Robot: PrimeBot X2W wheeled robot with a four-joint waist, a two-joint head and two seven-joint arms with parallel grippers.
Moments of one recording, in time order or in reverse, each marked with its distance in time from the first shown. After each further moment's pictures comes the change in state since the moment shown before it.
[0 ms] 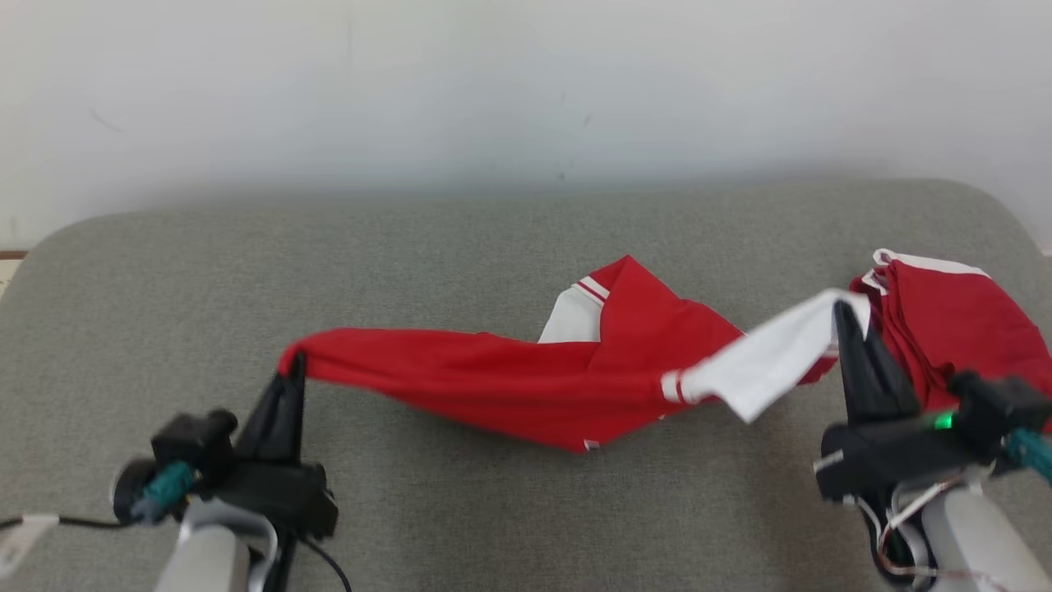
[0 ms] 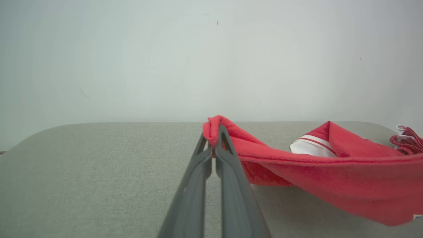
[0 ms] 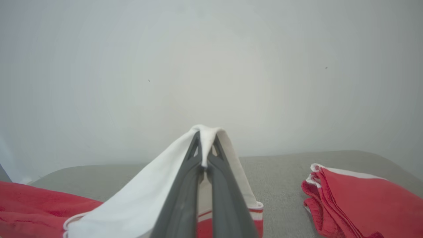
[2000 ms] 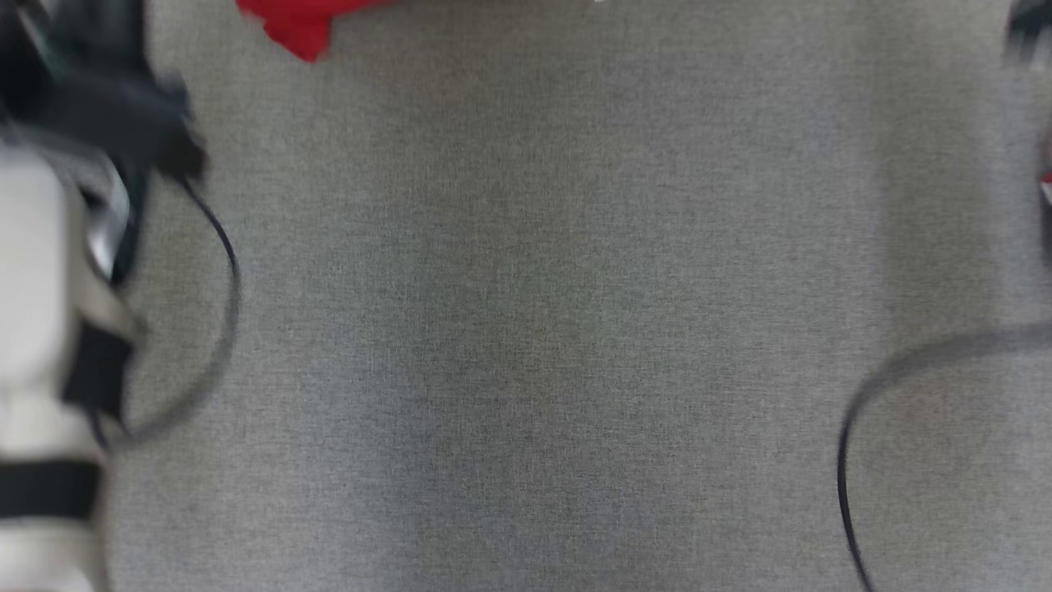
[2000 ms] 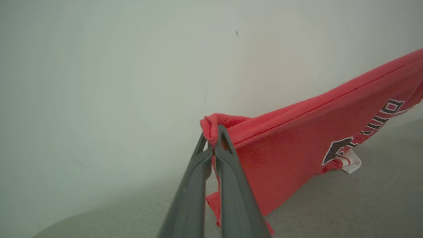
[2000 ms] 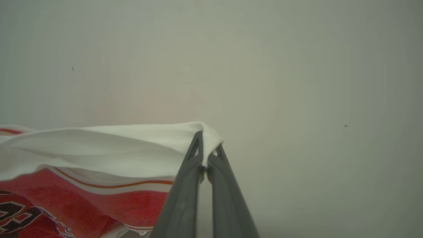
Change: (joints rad) left arm -0.698 0.196 -0.110 0.044 0.008 -0.027 0.000; right arm -0.900 -0.091 -0.106 0.349 -0.286 0.001 0.000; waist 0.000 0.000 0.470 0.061
